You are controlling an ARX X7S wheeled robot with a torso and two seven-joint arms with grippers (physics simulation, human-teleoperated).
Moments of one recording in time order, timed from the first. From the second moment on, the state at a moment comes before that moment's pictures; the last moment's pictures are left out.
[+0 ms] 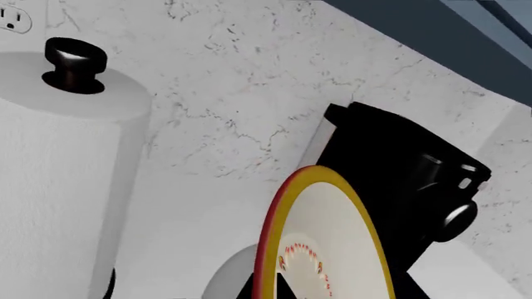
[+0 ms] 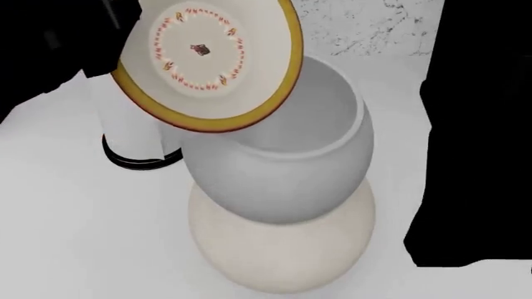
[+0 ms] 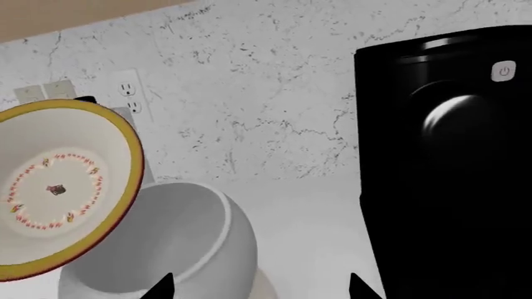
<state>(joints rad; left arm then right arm) -1.37 -0.41 0.38 0.10 -1.98 -0.88 -1.10 0.66 1.07 0.26 -0.69 2.13 0.86 1.01</state>
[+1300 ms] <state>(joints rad) -1.48 -0.20 0.55 -0.43 -1.83 -0.87 -0.77 0.49 1.09 0.38 -0.74 2.14 0.85 1.02</state>
